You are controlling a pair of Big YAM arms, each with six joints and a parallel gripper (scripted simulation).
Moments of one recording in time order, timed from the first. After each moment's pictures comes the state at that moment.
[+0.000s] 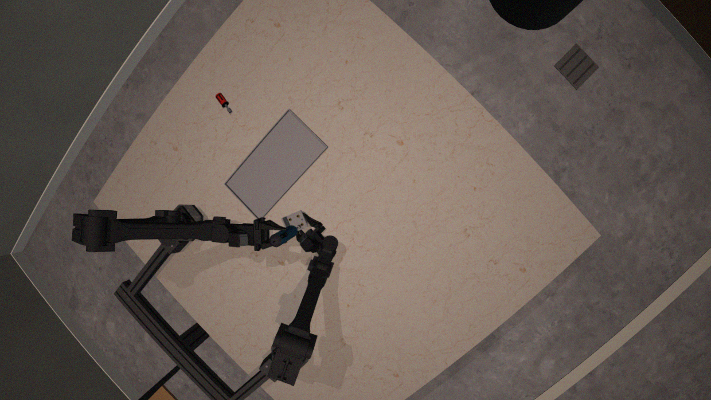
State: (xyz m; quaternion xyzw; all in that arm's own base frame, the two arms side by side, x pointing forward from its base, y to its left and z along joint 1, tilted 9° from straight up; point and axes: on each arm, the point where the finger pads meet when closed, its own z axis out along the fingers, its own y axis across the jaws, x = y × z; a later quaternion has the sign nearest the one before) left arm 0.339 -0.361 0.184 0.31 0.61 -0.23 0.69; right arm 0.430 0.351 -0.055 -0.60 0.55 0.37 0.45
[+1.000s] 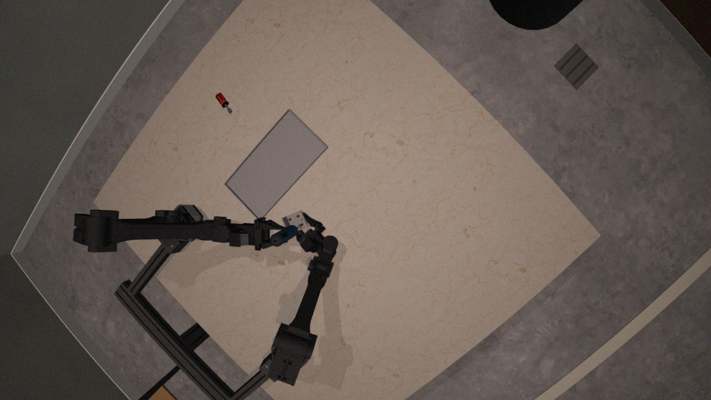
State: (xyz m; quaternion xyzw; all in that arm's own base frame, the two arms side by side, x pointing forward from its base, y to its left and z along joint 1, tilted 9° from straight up) left arm 0.340 -0.361 0.180 0.31 0.62 -0.23 0.68; right arm 0.430 0.351 -0.055 -0.60 0.55 0.37 0.45
